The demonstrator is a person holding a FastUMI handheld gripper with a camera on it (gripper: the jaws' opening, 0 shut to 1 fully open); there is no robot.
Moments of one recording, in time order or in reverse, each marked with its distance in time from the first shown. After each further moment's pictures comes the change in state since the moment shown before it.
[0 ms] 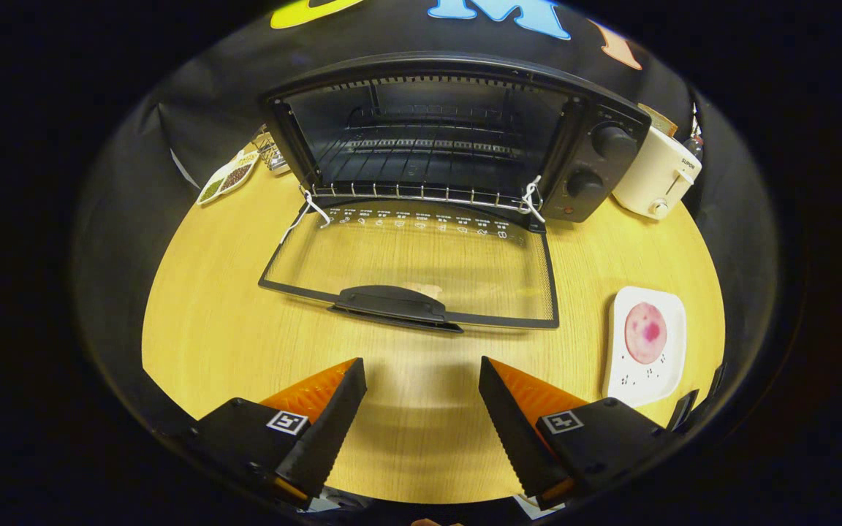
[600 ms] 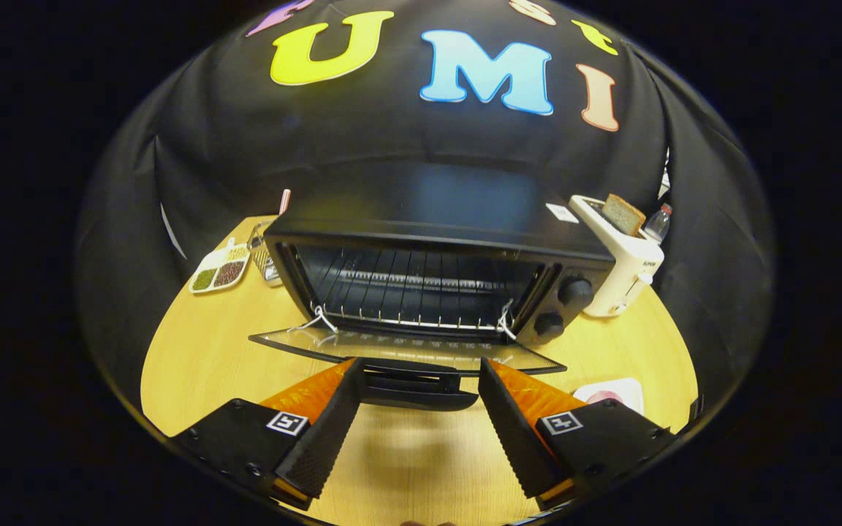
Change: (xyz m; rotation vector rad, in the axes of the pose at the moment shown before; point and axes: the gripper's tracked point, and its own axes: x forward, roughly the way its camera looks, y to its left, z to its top) arm -0.040 0.019 0.092 0.002 -0.329 -0.103
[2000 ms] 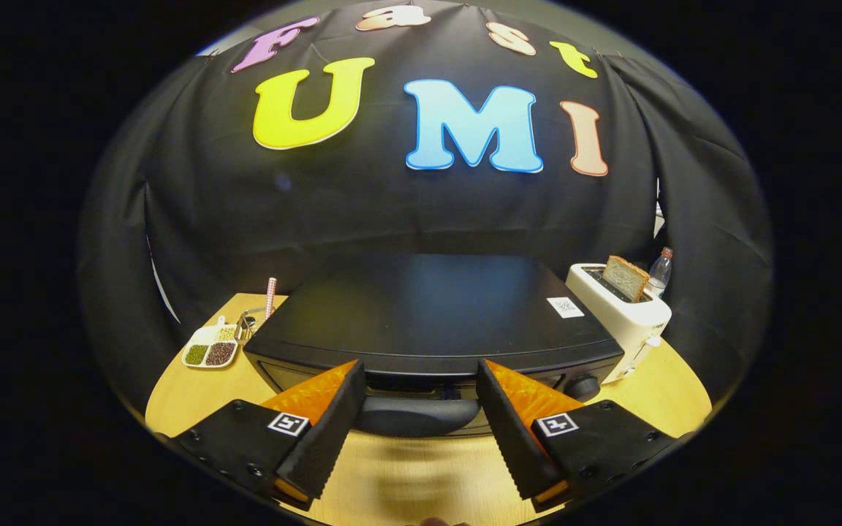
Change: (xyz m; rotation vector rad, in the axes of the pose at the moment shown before) arm 0.038 -0.014 0.113 0.064 -0.319 -0.043
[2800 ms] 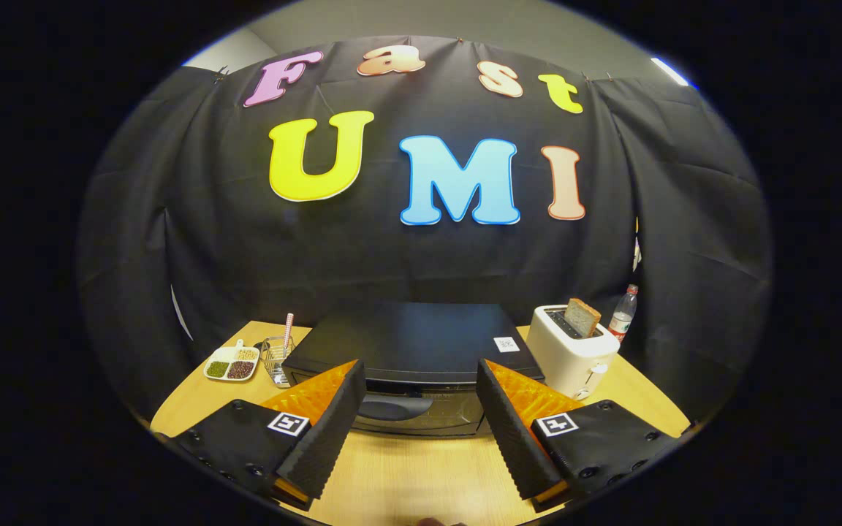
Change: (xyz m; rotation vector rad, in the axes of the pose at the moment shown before) arm -0.098 -0.020 0.047 -0.018 -0.169 0.028
